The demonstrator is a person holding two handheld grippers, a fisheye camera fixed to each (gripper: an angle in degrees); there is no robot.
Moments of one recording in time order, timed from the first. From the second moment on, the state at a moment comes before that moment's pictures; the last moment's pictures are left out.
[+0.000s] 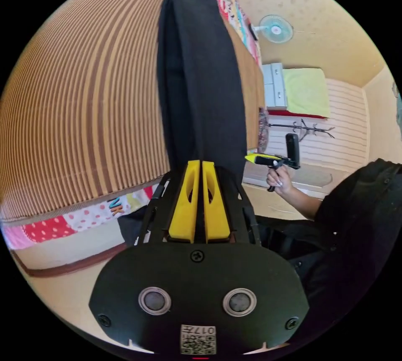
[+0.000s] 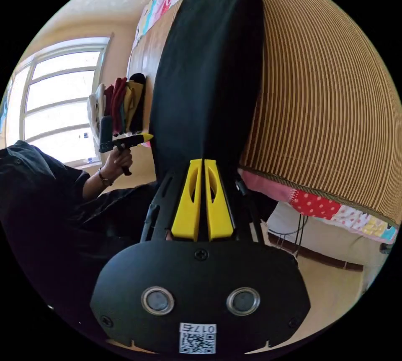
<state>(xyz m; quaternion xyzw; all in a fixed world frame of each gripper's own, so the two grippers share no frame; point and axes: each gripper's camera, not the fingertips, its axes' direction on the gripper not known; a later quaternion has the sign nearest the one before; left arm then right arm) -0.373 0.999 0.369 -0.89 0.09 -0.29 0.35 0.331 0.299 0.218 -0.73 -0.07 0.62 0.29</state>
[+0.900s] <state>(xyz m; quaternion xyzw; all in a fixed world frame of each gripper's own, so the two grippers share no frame) -0.391 1.033 0.331 -0.89 0.07 -0.33 0.31 0.317 0.258 0.242 -0.75 -0.01 0.60 0.29</state>
